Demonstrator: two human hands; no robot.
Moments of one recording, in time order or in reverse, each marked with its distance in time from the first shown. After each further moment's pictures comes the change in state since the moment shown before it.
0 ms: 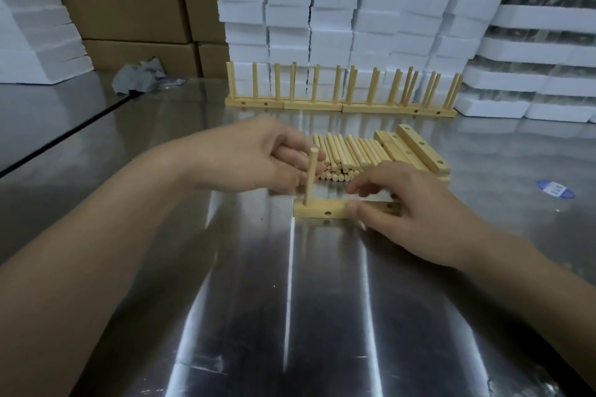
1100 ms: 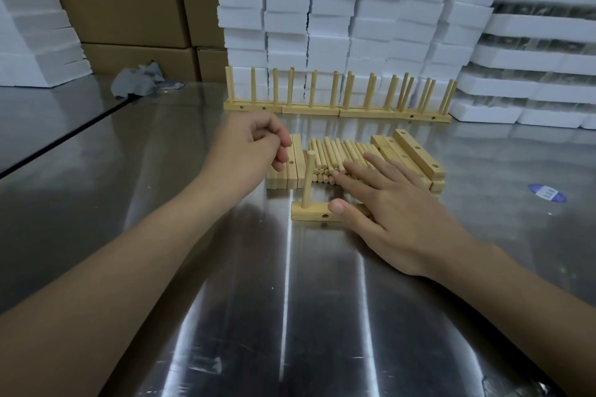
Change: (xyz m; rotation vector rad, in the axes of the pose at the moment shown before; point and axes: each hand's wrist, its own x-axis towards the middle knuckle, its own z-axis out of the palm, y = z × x) left_hand 0.024 -0.028 0.027 -0.157 0.762 0.123; right_hand 0.003 -0.016 0.016 -0.324 -0.106 0.096
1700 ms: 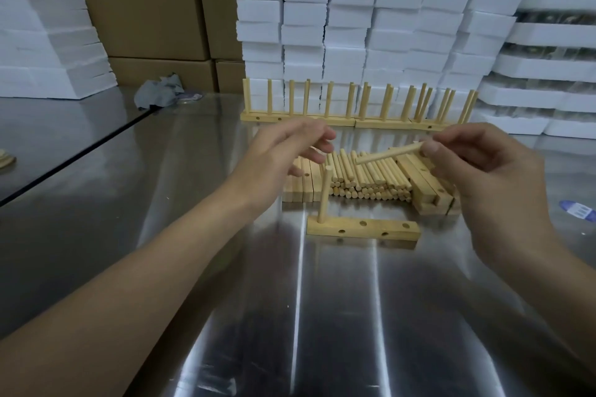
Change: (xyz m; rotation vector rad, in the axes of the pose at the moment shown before) left_hand -0.002 0.013 -0.001 -0.195 -0.227 0.057; right_hand -0.001 0.024 -0.034 1.113 0.730 0.145
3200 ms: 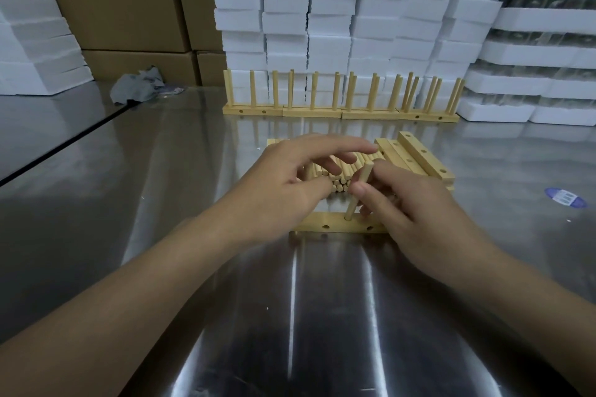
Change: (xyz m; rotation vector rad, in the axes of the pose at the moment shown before) left_hand -0.017 0.005 0.029 0.256 -0.202 0.147; right_hand -0.022 0.010 0.020 -0.521 -0.516 -0.108
